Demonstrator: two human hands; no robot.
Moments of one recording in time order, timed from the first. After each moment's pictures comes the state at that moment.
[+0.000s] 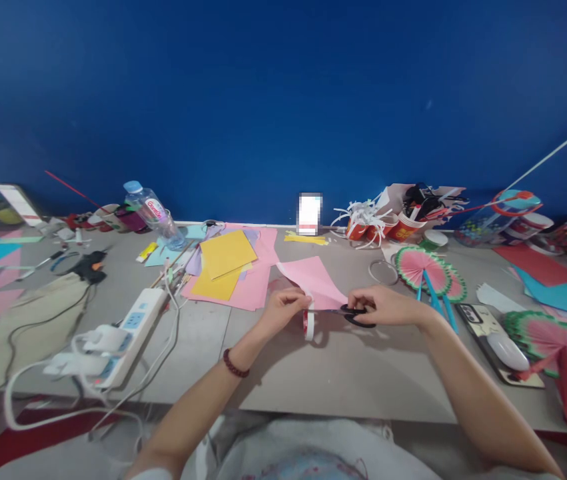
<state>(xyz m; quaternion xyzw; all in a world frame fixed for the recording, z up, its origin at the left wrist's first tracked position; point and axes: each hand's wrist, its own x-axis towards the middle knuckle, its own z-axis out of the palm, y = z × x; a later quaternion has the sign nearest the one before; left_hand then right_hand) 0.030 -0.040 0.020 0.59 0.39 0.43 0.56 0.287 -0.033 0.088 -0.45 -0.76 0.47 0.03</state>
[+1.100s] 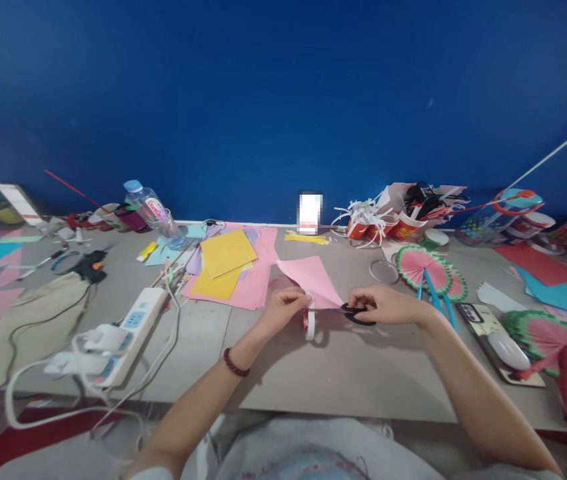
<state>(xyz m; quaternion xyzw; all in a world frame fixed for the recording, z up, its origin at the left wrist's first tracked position) 0.030 -0.040 0.020 0.59 0.38 0.44 0.57 0.288 -0.030 0.085 -0.46 -0.75 0.48 0.03</state>
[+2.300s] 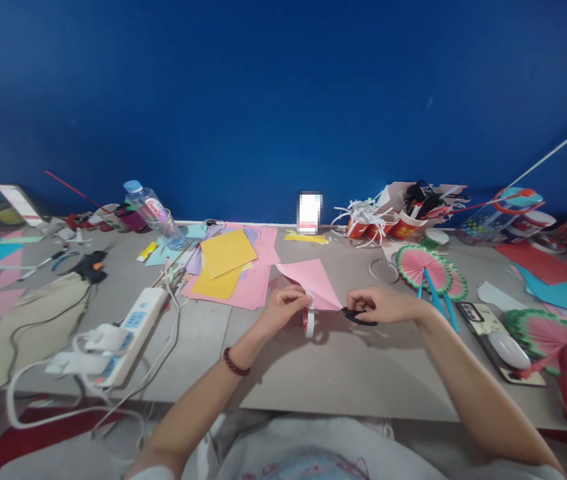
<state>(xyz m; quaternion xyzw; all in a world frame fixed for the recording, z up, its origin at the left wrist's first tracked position) 0.030 -0.041 0.024 0.58 0.38 0.43 0.58 0.289 -0.027 0.079 -0.41 -0.74 0.53 0.01</state>
